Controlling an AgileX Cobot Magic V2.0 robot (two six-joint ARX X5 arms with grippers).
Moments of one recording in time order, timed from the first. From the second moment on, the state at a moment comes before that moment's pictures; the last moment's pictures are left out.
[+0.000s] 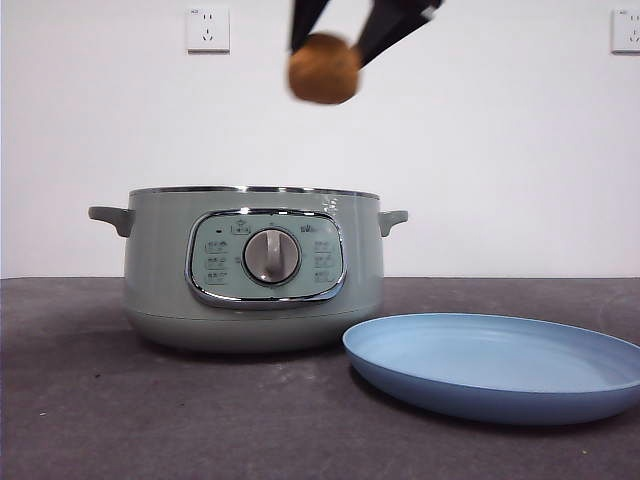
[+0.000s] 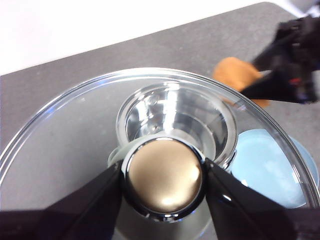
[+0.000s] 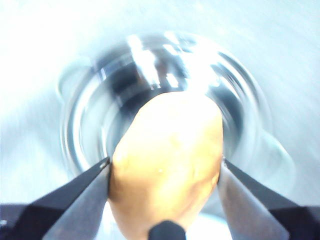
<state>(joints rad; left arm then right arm) -0.22 0.97 1.52 -1.05 0.24 0.10 0.64 1.69 1.81 -0.94 -0.05 -0.03</state>
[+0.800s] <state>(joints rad) -0.27 1.13 1.52 -0.93 0.31 0.11 0.59 1.39 1.03 -0.63 -0.02 0.01</state>
